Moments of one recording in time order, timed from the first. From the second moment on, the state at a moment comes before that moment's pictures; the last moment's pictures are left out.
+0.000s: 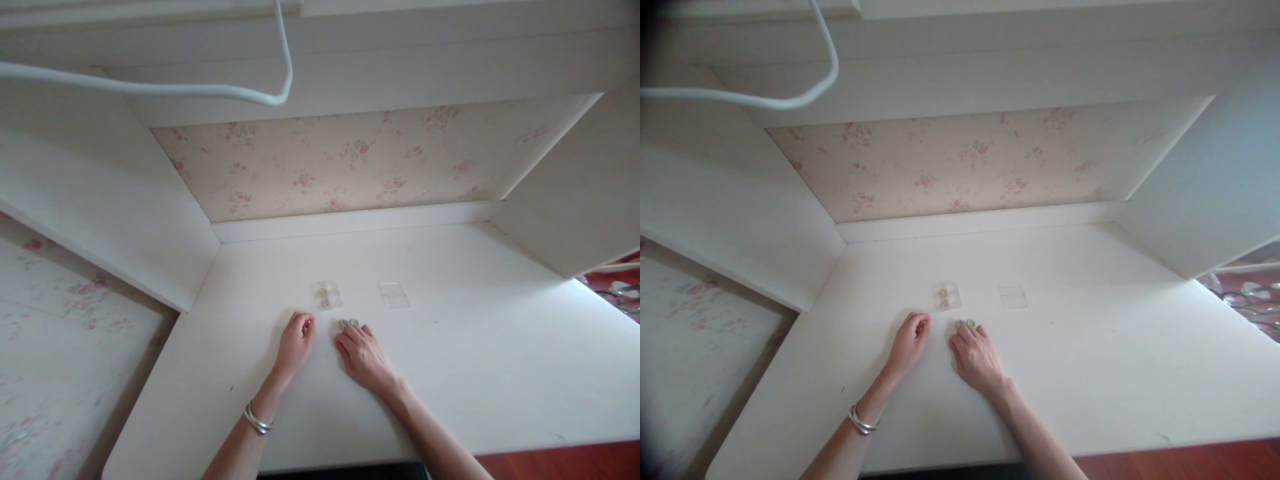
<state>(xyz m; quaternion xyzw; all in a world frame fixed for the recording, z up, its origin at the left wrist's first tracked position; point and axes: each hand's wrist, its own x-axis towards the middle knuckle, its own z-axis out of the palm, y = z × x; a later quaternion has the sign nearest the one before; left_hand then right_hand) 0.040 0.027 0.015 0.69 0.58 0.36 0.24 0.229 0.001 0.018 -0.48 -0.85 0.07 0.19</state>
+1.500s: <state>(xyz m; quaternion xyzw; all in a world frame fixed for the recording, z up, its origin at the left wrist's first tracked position) 0.045 0.035 0.034 0.75 0.57 0.29 0.17 0.266 0.026 0.004 -0.64 -0.61 0.21 0.41</state>
